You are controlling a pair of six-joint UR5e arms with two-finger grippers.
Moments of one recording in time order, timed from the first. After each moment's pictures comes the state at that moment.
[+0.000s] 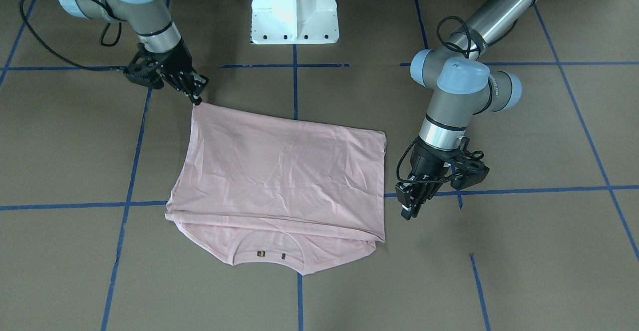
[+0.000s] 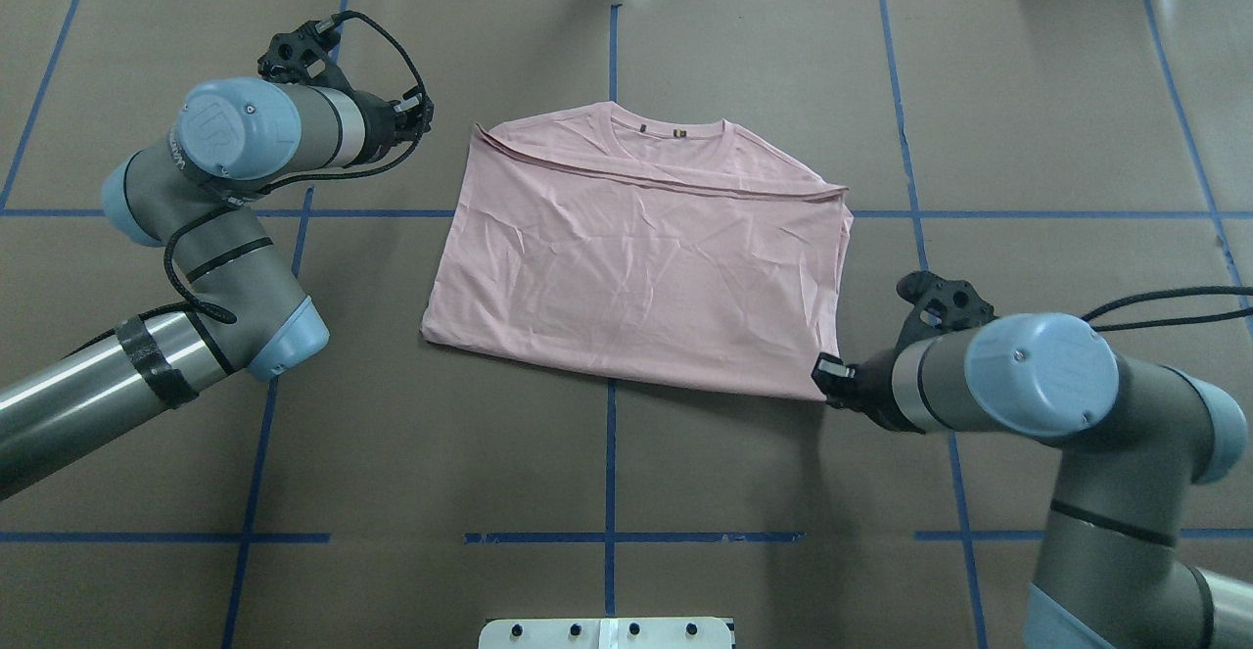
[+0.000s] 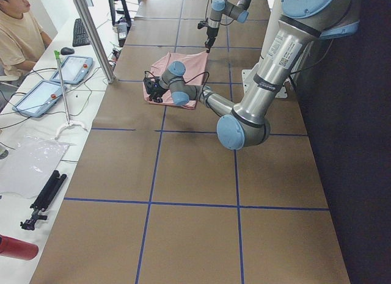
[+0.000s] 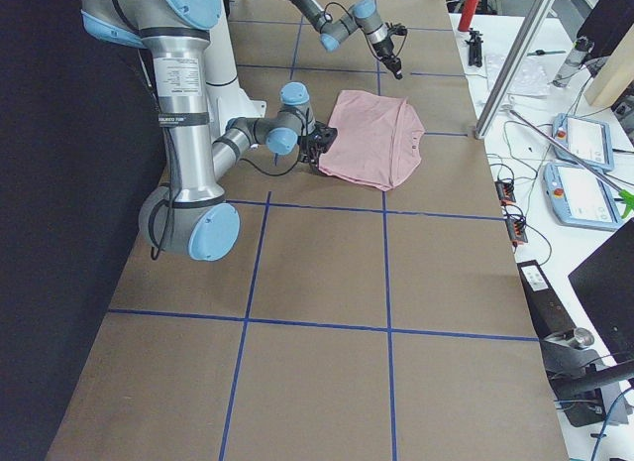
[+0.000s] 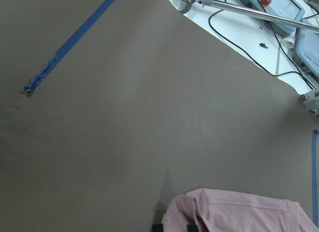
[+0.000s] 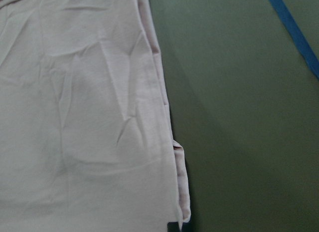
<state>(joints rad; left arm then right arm) -0.75 -2.12 -1.39 -2.32 -1.62 -1.61 0.38 -1.50 2.08 -1.24 1.75 1.77</state>
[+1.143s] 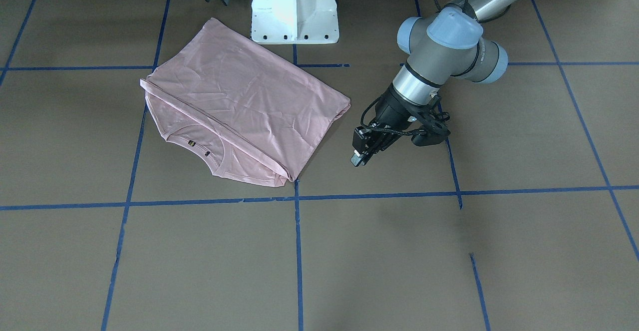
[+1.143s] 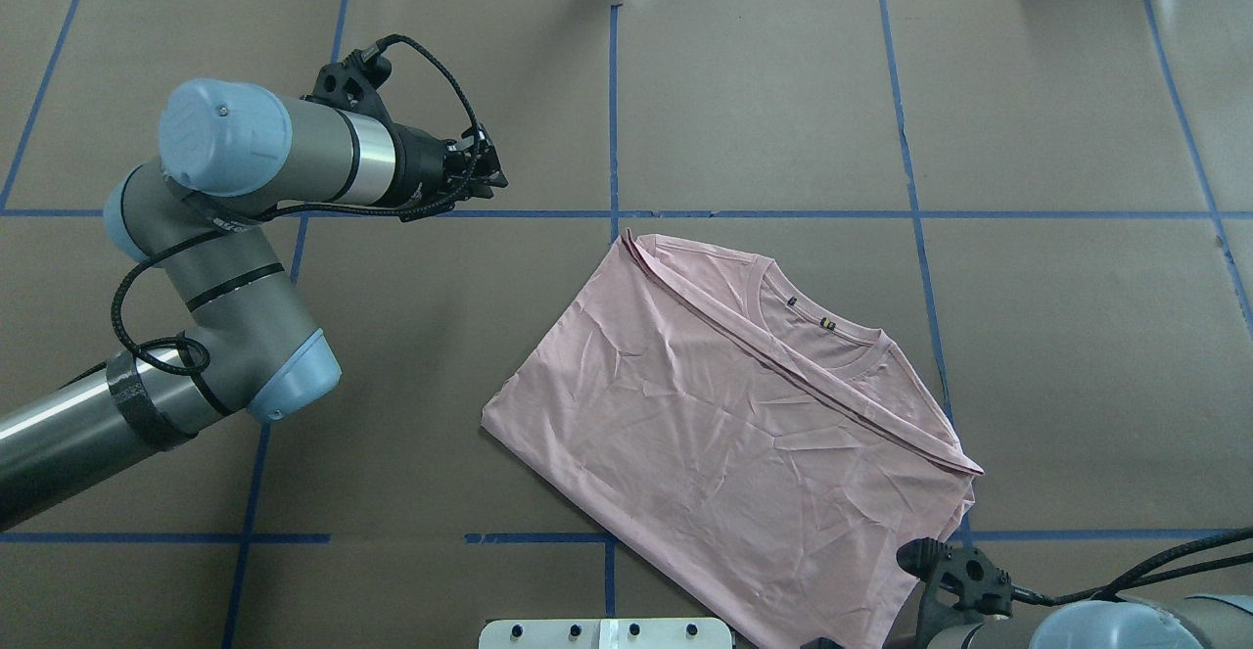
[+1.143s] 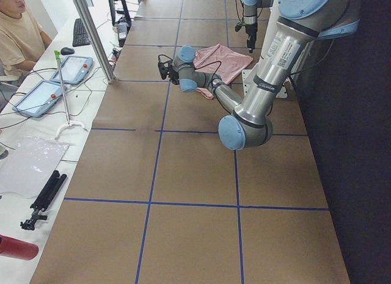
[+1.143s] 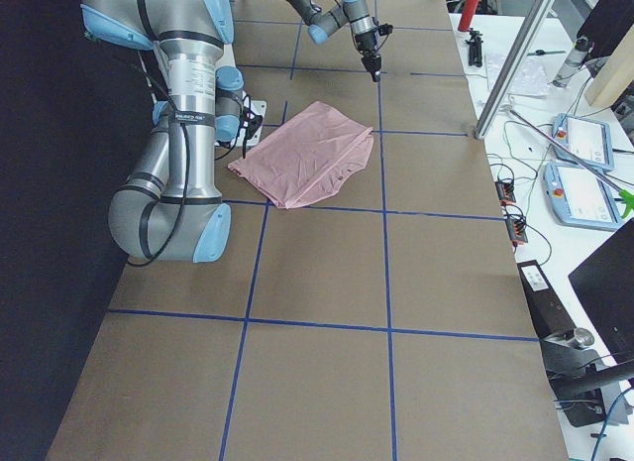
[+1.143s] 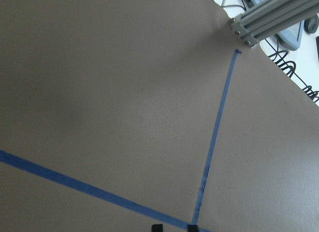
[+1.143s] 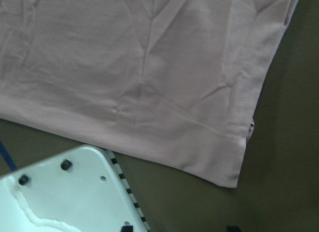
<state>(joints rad) -0.69 -2.10 -1.59 -2.32 -1.87 -1.74 -0.02 -1.63 2.31 -1.23 1.69 2.02</state>
